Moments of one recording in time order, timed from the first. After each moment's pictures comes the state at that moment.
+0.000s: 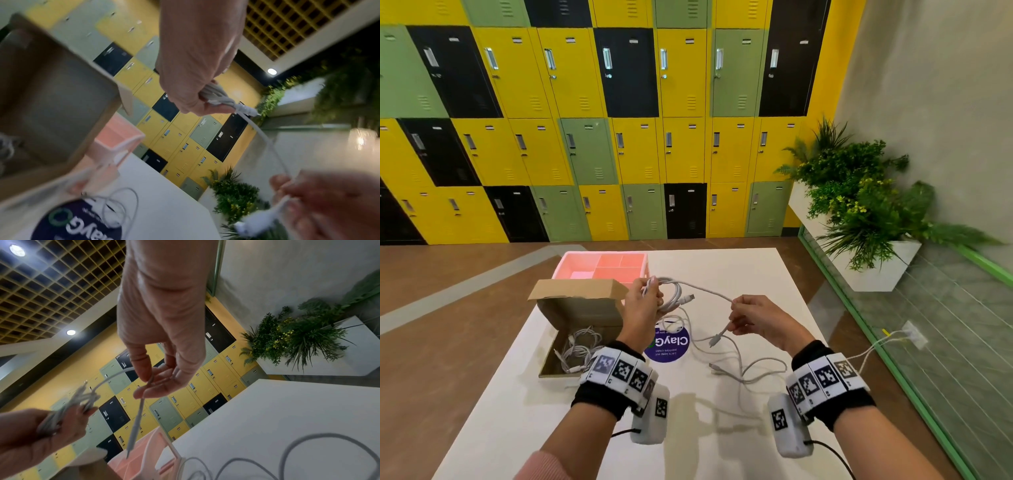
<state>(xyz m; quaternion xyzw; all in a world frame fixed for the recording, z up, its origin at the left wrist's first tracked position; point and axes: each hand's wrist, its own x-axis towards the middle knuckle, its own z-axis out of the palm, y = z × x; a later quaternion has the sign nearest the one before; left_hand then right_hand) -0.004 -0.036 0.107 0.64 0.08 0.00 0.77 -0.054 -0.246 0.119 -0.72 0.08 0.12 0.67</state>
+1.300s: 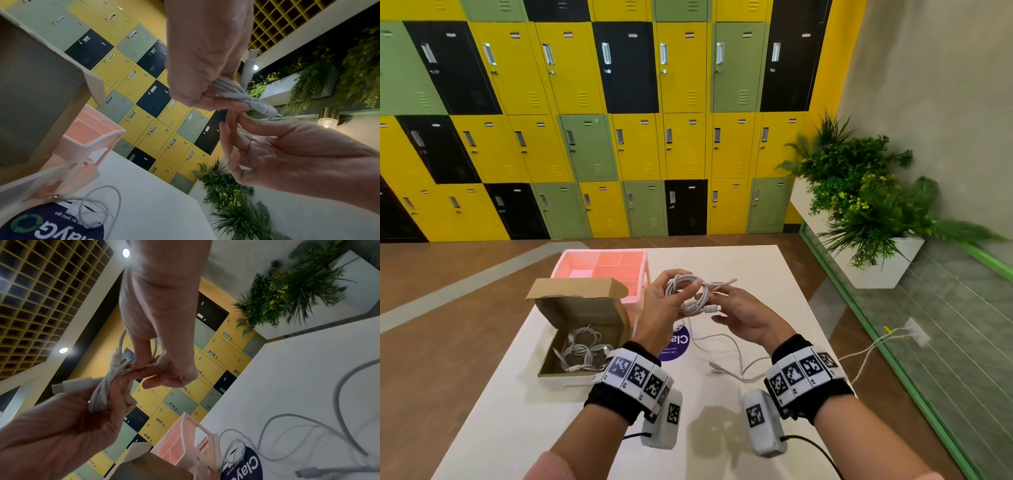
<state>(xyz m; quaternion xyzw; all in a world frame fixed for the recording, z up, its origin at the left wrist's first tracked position) -0.026 -0.062 0.119 0.58 -0.08 -0.05 0.81 -0.041 -0.214 0.124 -0.61 0.01 0.15 0.78</state>
